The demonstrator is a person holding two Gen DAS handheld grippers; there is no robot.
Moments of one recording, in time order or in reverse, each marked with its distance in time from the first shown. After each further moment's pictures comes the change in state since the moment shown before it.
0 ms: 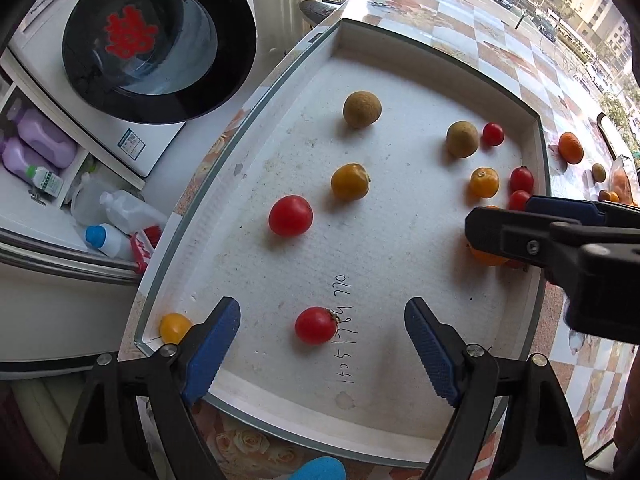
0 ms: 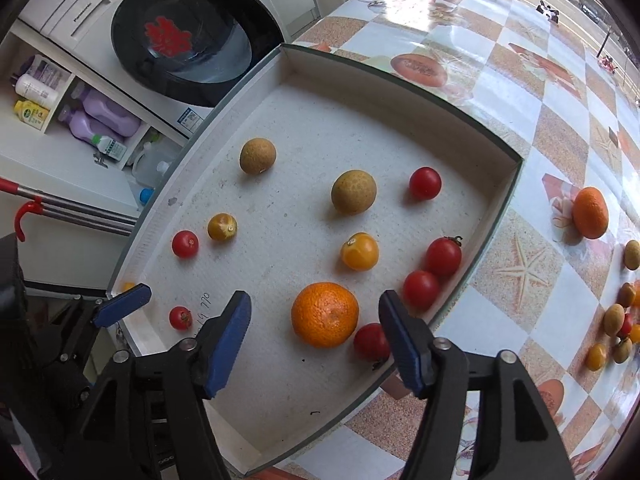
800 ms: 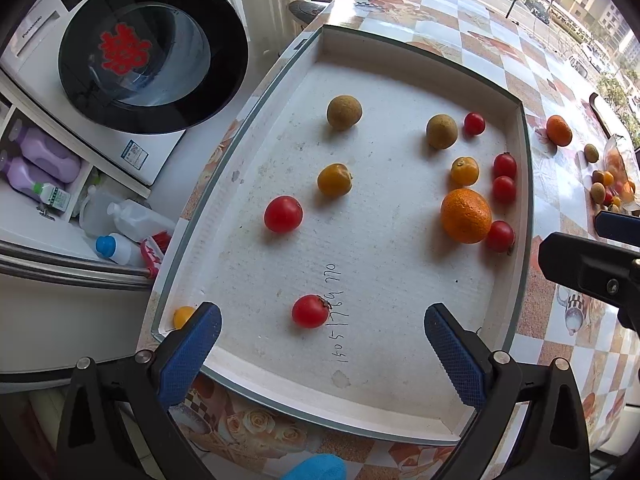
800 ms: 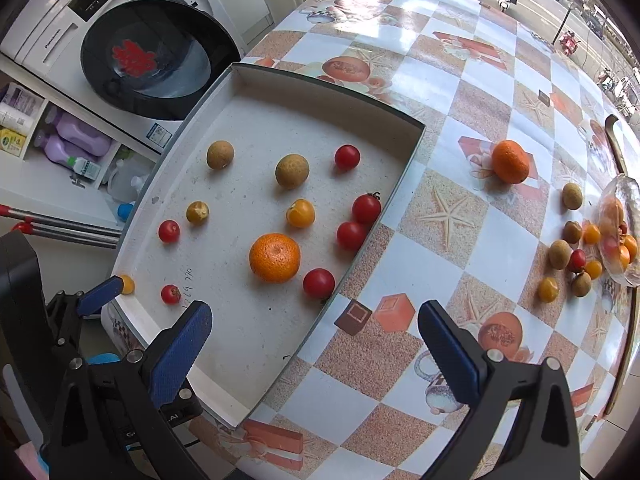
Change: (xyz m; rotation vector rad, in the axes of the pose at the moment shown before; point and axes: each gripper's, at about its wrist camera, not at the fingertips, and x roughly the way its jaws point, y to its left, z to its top) left arm -0.017 -0.014 -0.001 0.064 0.018 0.040; right arm -0.049 -0.017 -0.029 0.115 0.008 -0.113
